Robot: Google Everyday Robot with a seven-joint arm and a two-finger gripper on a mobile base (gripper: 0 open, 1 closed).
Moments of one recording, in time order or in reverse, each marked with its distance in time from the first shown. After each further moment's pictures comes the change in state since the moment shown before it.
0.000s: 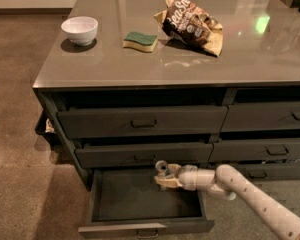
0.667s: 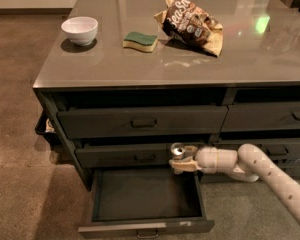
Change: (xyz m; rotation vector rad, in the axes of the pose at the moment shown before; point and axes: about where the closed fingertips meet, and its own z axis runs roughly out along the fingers) arm -0.107 -0.002 -0.069 -0.063 -0.029 -0.081
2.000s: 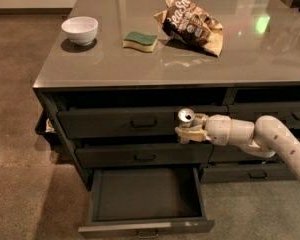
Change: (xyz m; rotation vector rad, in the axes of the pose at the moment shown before) arm -0.155 -0.017 -0.031 0.084 -0.061 -0.122
